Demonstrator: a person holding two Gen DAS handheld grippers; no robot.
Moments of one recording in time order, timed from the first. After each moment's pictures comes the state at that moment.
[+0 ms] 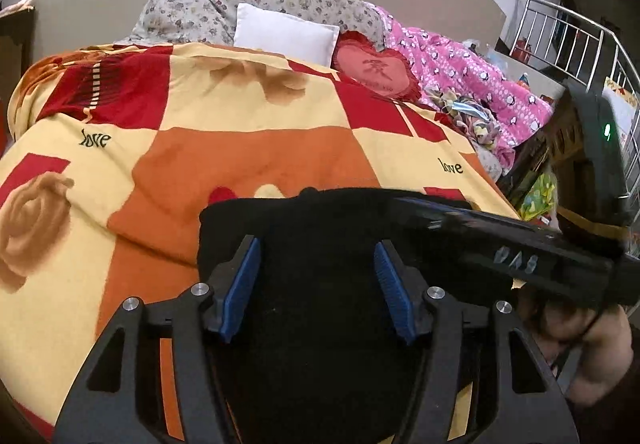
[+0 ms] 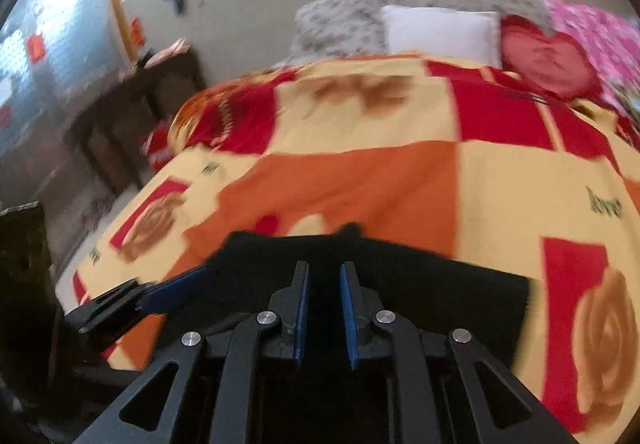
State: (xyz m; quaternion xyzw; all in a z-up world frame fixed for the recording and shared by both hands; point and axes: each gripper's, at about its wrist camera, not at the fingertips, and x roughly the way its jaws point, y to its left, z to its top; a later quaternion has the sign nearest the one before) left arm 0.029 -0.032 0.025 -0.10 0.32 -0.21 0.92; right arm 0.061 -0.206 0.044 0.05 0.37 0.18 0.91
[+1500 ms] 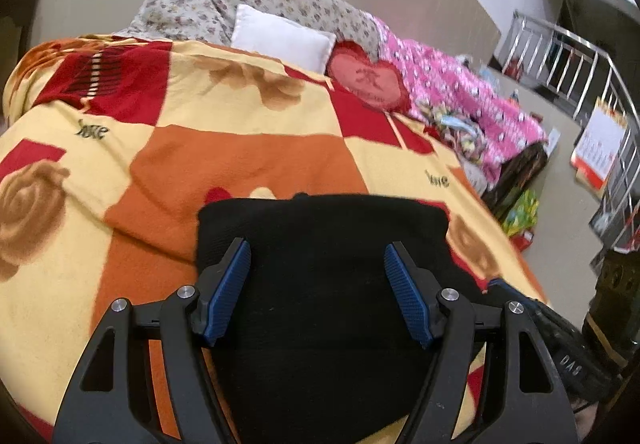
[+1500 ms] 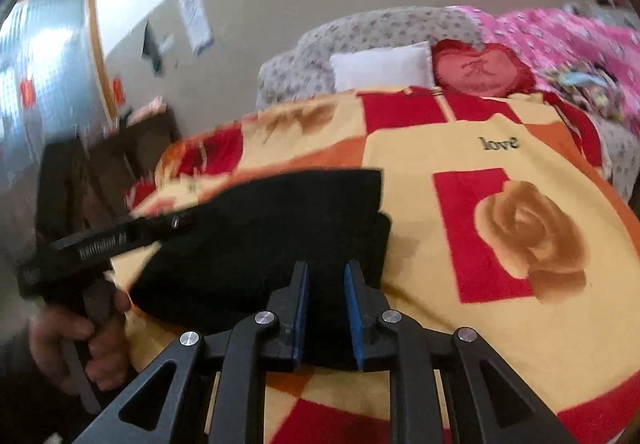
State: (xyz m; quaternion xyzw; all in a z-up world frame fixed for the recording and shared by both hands) left arm 0.023 -0.018 0.029 -0.14 0.31 -0.23 0.91; right arm -0.059 -0.266 0.032 0.10 0.26 0.13 0.95
